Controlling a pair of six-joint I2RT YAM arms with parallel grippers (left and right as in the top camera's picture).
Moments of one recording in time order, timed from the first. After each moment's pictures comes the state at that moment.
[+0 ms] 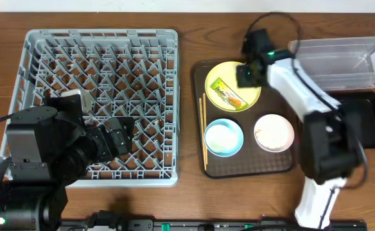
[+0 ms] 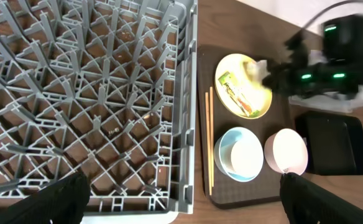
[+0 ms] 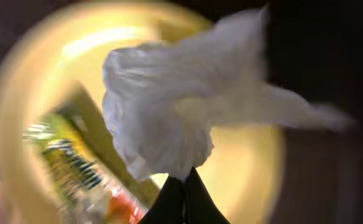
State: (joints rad) left arm -0.02 0.91 1.42 -1.29 0.28 -0.31; right arm 0.25 2.04 1.58 -0.73 -0.01 0.20
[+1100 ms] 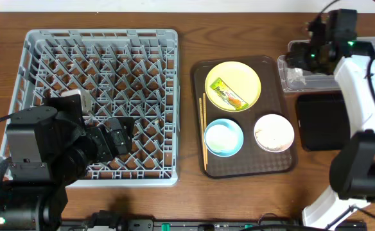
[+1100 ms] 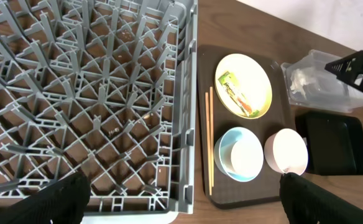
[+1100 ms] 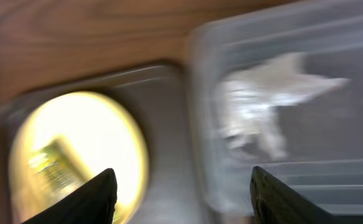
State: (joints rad) left arm -0.02 0.91 1.42 -1.29 0.28 -0.31; right arm -0.06 1.87 1.62 -0.80 -0.22 0.10
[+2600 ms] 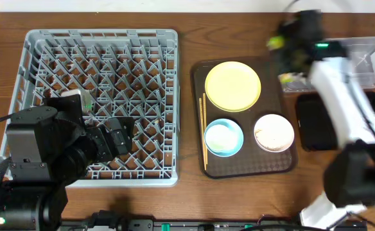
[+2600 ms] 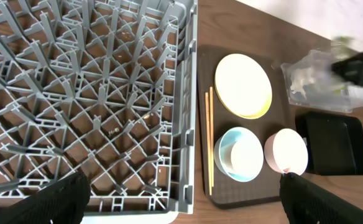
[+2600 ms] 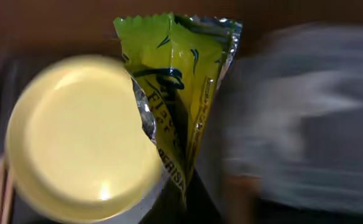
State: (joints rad) left arm -0.02 0.91 1.42 -1.29 0.28 -0.31; right arm 0.05 1.82 1.61 -0.80 -0.04 0.00
